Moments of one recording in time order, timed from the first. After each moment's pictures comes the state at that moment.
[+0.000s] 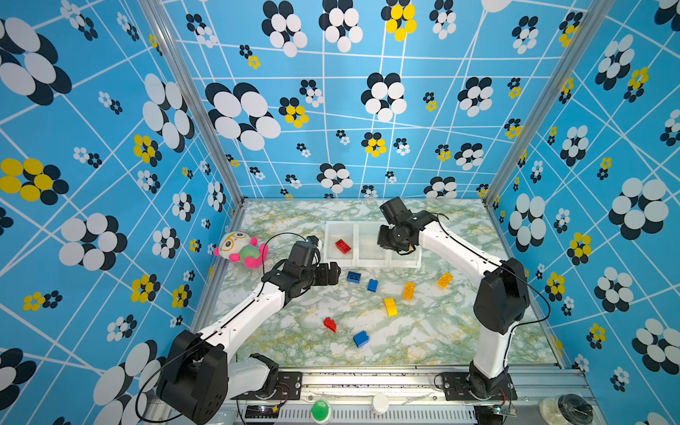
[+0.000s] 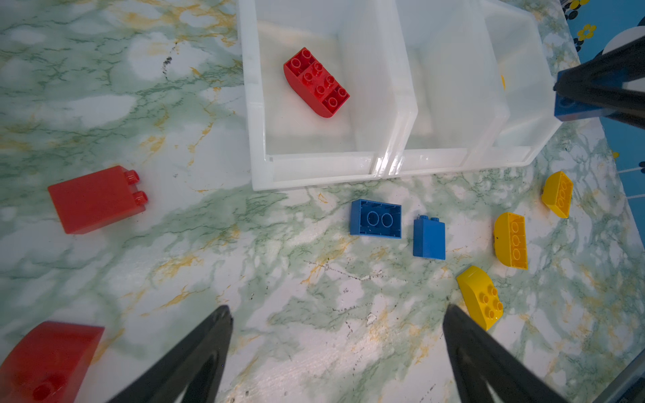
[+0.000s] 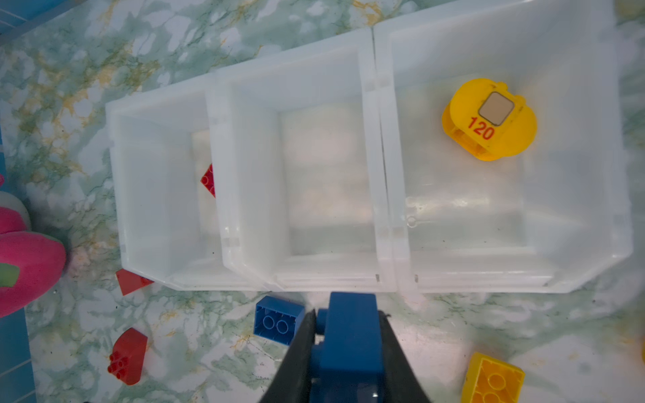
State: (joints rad) left arm -0.42 1.24 0.78 -0.35 0.15 -0.43; right arm 0.58 1.94 1.74 -0.87 0.10 0.69
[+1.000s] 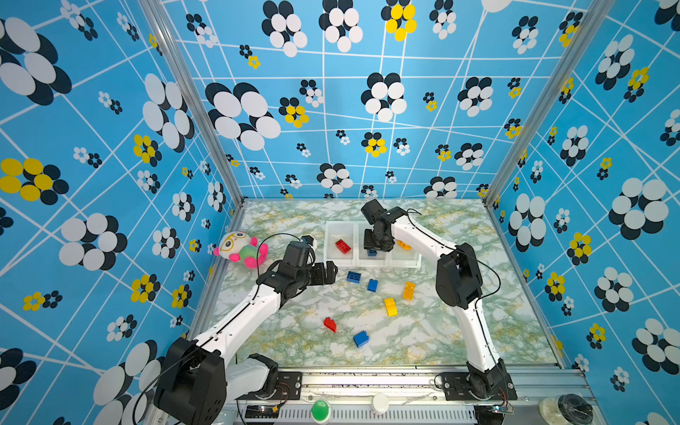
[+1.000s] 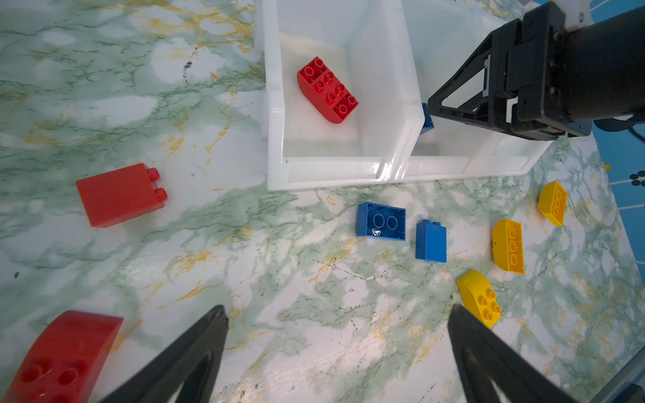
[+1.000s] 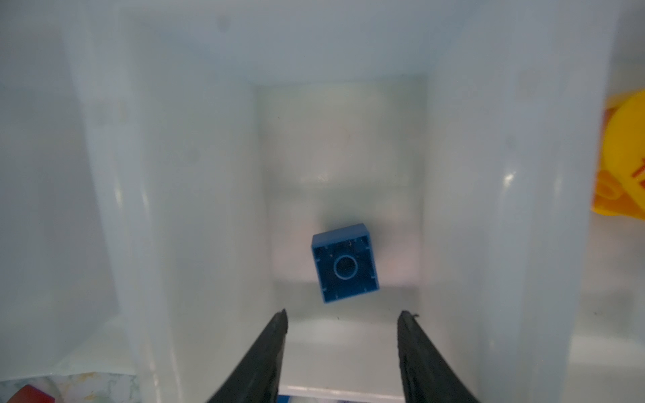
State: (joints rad) left arm -0.38 1.21 0.77 -0.35 0.17 -0.43; right arm 0.59 2.29 2.05 -1.00 0.07 0.61
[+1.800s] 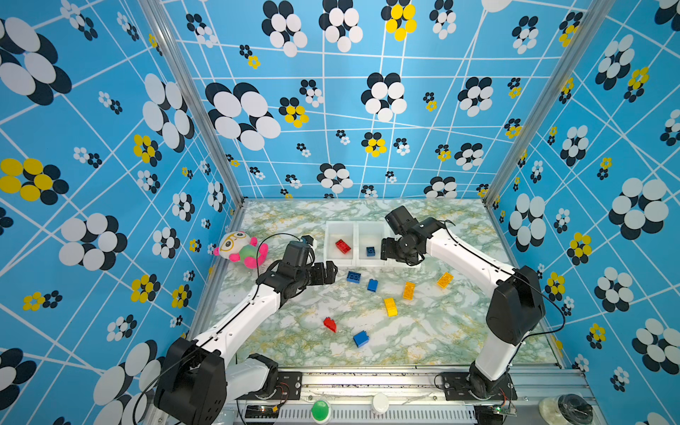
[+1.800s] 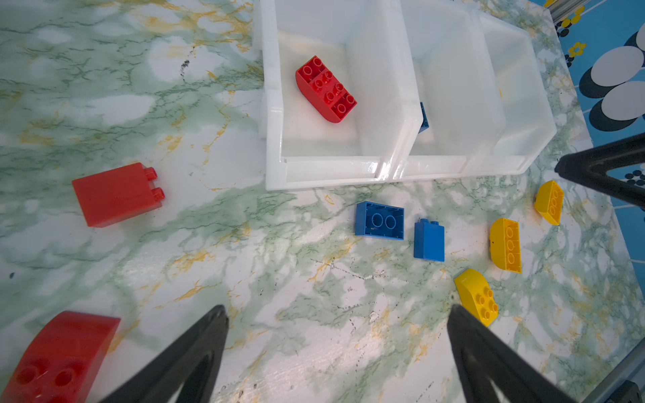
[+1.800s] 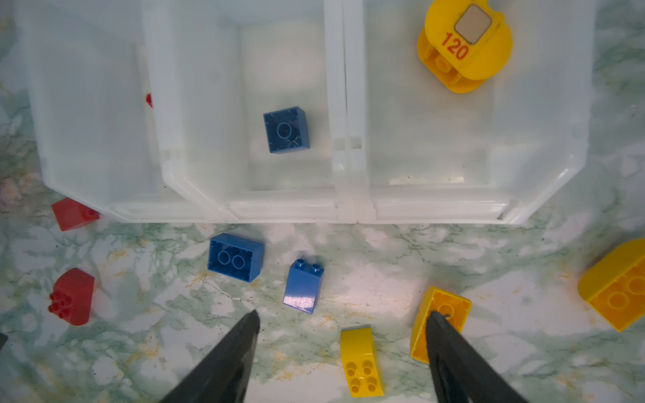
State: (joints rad) left arm -0.38 1.21 0.77 -0.35 0.18 -0.43; right arm 0.59 1.77 1.50 -0.93 0.08 0.64
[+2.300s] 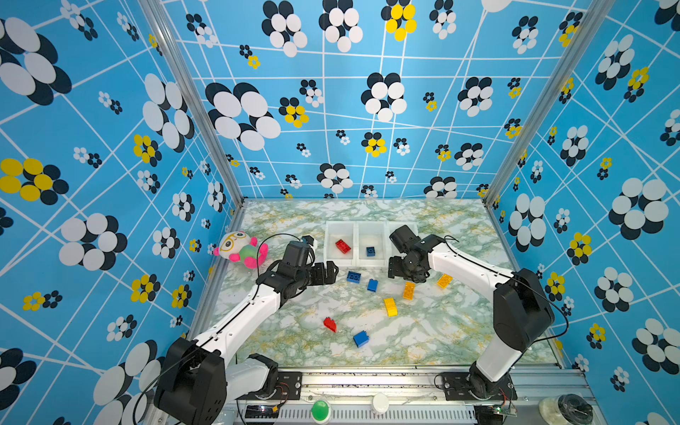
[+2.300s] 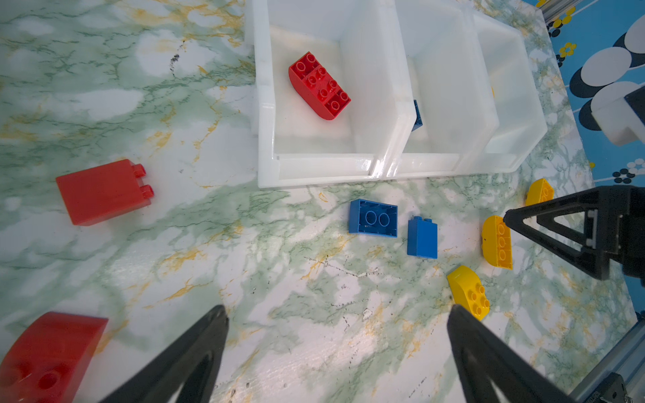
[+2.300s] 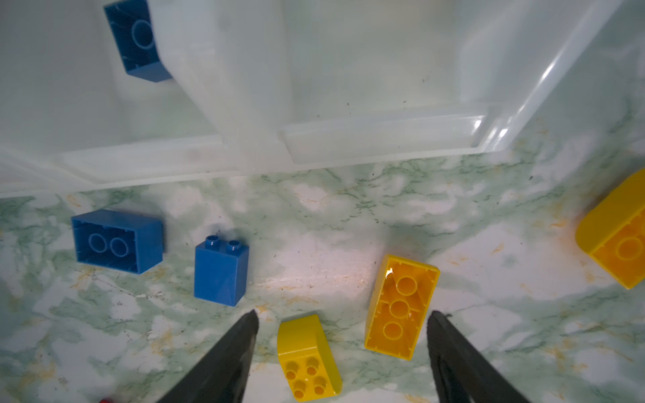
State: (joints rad) left arm -0.38 1.21 0.77 -0.35 0.20 -0.44; right arm 0.57 1.73 1.28 -0.84 0.10 0.67
